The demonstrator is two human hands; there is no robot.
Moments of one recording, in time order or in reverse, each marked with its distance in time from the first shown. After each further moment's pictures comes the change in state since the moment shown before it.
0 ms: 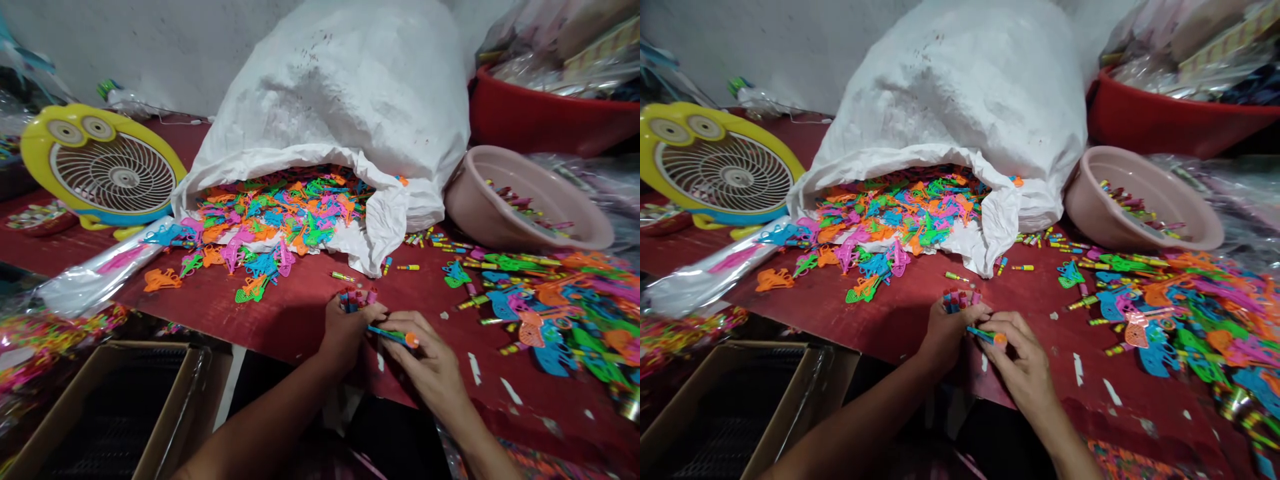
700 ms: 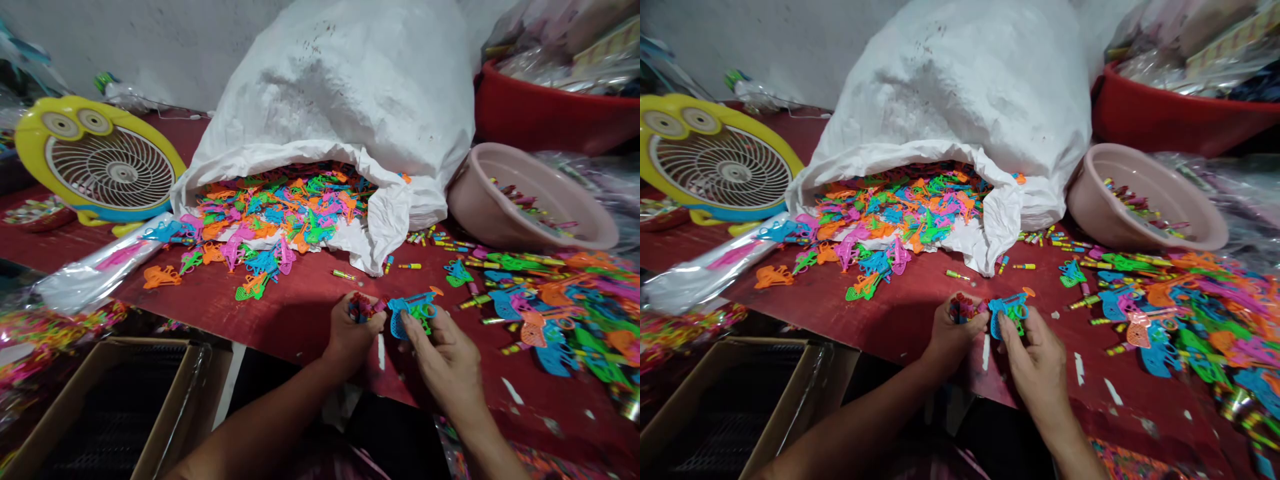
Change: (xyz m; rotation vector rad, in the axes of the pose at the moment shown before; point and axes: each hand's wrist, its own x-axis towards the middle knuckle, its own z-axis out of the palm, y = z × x) left_hand -0.001 -0.014 -0.003 0.249 -0.013 0.159; right_hand 0.004 -0.008 0.001 -0.141 0.202 0.146
